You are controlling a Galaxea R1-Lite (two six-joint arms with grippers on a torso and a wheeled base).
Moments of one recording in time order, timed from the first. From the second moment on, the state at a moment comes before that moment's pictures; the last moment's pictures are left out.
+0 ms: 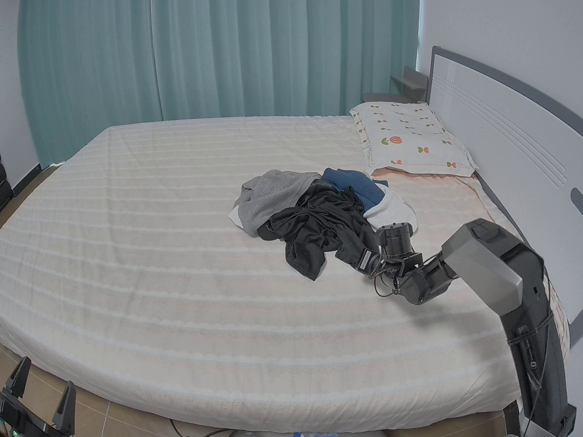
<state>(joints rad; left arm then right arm) 0.00 0.02 -0.02 0.00 -0.02 0.01 0.37 2.60 -1.44 -0.65 -0.21 0.60</state>
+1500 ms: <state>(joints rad) -0.20 0.97 -0.30 -0.36 -0.10 0.02 0.66 1.54 -0.59 -1.07 -0.02 0.69</state>
